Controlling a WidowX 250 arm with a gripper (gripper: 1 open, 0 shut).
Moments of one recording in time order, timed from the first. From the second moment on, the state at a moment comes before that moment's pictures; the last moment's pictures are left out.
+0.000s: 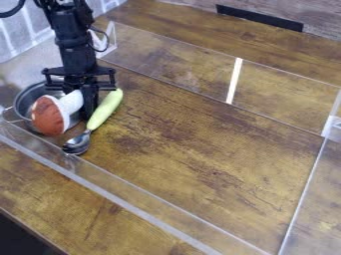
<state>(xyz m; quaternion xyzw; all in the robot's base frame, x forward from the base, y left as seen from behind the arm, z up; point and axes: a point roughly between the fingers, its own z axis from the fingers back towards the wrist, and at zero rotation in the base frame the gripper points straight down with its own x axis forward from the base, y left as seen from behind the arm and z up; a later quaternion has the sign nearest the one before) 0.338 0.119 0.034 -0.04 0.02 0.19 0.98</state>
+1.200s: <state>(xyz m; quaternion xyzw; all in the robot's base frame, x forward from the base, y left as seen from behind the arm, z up) 0.335 0.018 0.138 -0.14 0.00 0.15 0.98</state>
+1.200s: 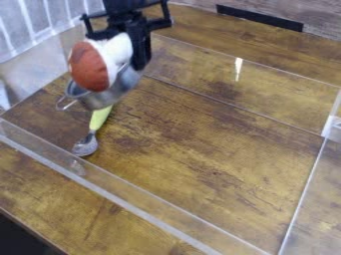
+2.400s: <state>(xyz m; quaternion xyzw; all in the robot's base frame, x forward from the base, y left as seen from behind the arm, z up) 0.311 -0.009 0.131 -0.12 0.02 0.18 0.98</state>
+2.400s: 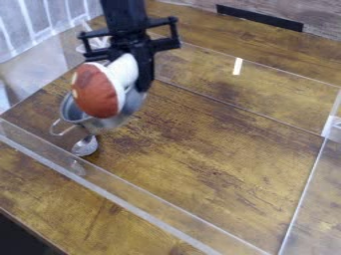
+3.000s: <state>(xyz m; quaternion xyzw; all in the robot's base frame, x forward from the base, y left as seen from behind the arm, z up) 0.315 -0.037 0.105 -0.10 0.04 0.13 0.99</state>
